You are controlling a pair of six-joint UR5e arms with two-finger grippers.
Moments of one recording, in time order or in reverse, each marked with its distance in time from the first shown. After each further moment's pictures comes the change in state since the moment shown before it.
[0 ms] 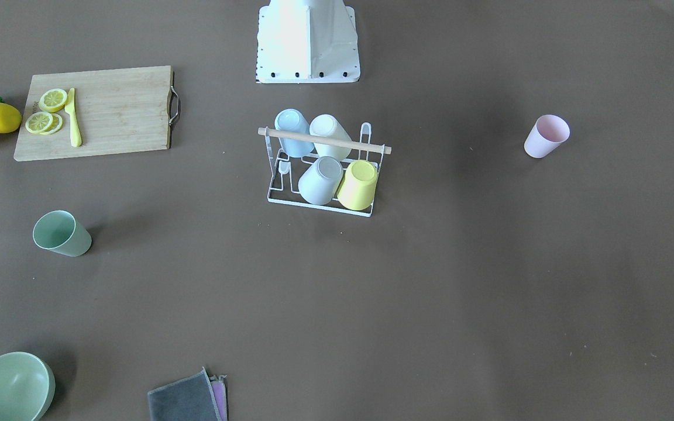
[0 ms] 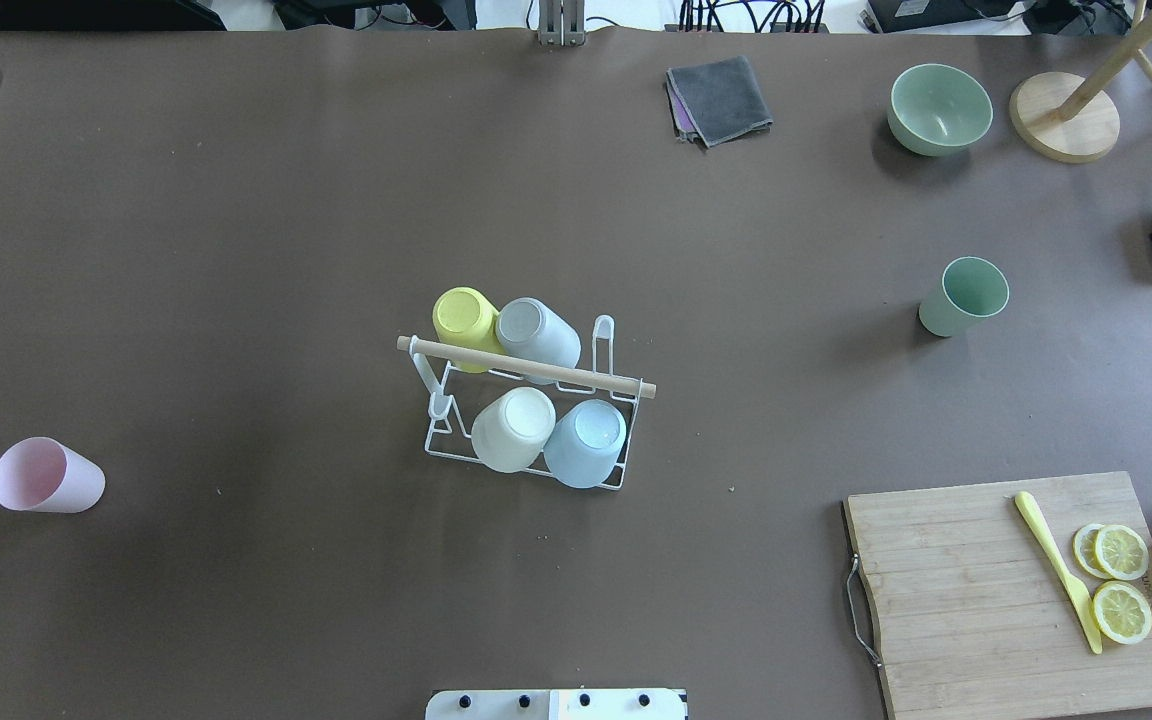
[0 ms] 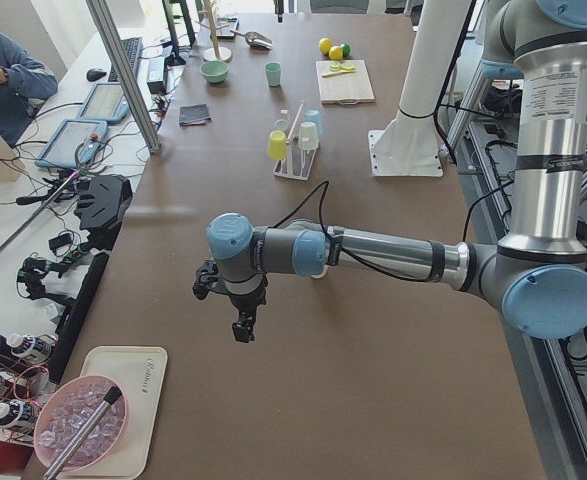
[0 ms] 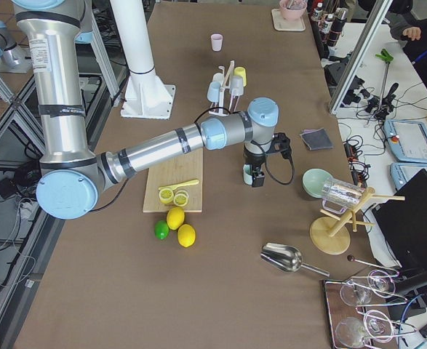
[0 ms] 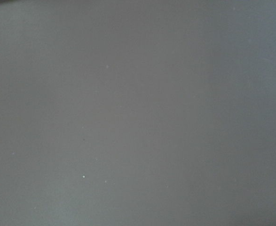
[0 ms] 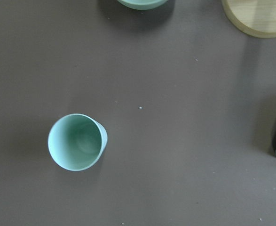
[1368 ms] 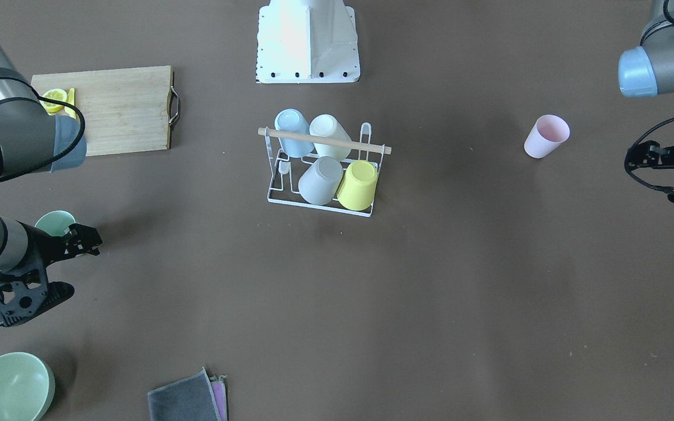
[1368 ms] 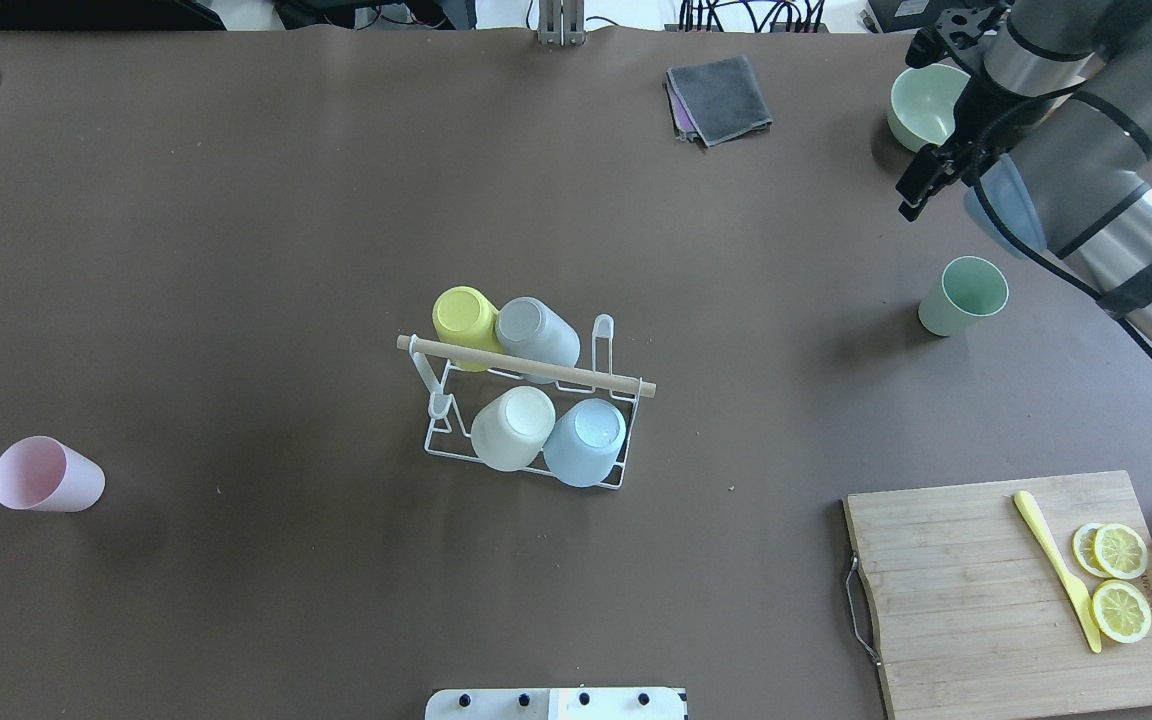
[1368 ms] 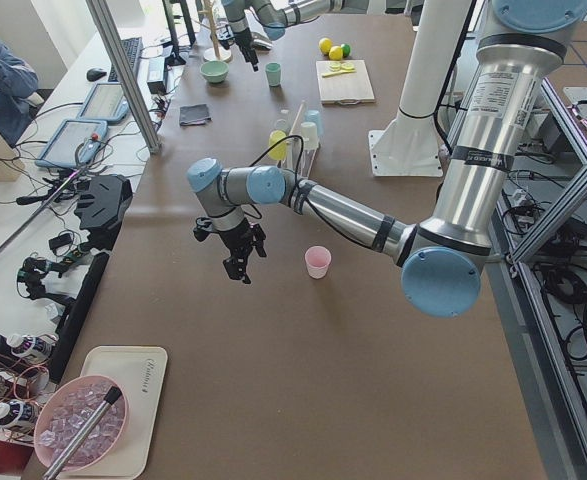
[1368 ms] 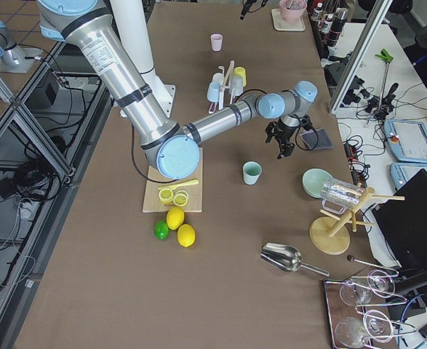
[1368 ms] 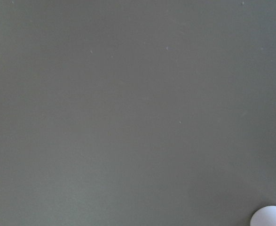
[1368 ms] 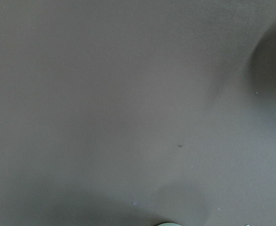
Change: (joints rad) left arm 0.257 -0.239 -0.017 0.400 0.085 0.001; right arm -0.249 0.528 -0.537 -0.138 -0.079 -0.225
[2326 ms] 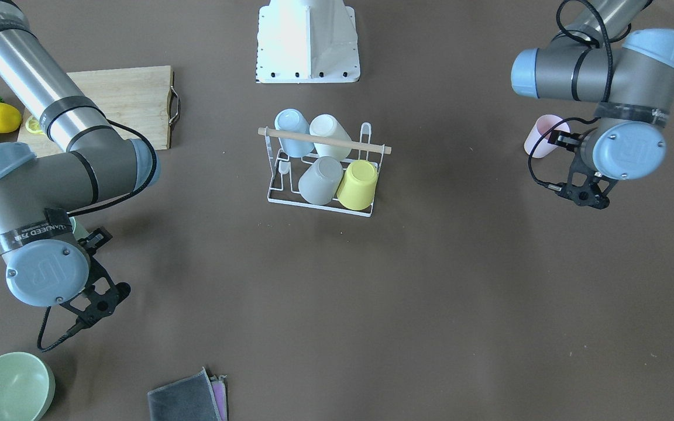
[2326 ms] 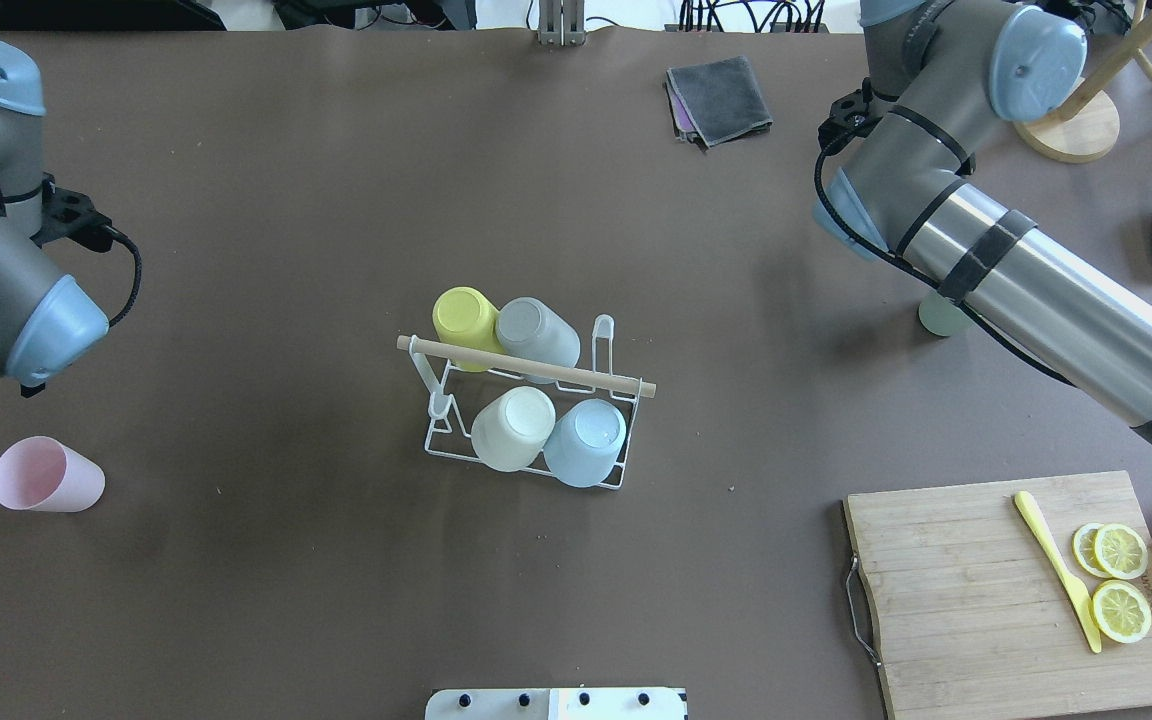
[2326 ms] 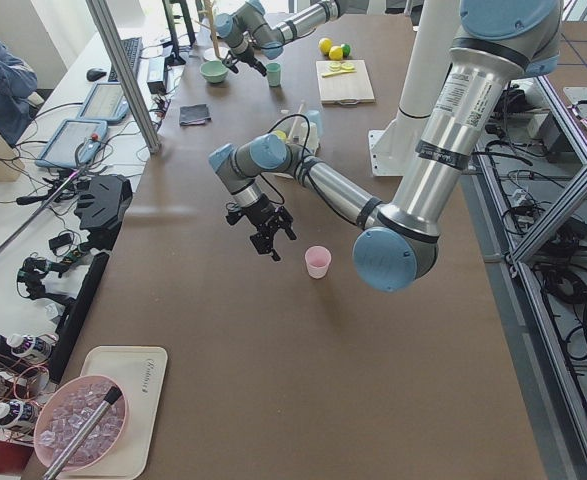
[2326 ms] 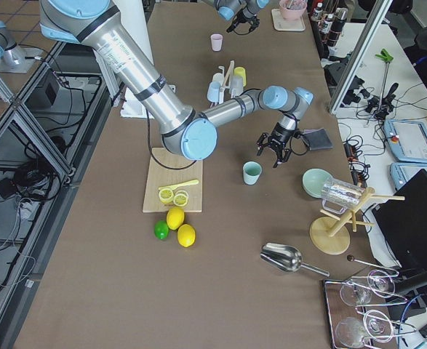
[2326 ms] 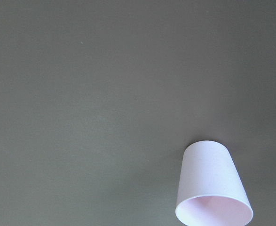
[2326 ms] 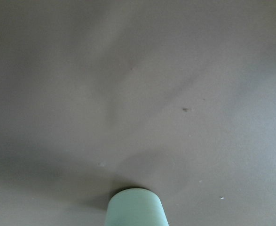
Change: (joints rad) left arm 0.280 -0.146 0.009 0.335 0.145 0.006; right arm -0.115 0.150 -0.227 -0.249 -0.263 -0.275
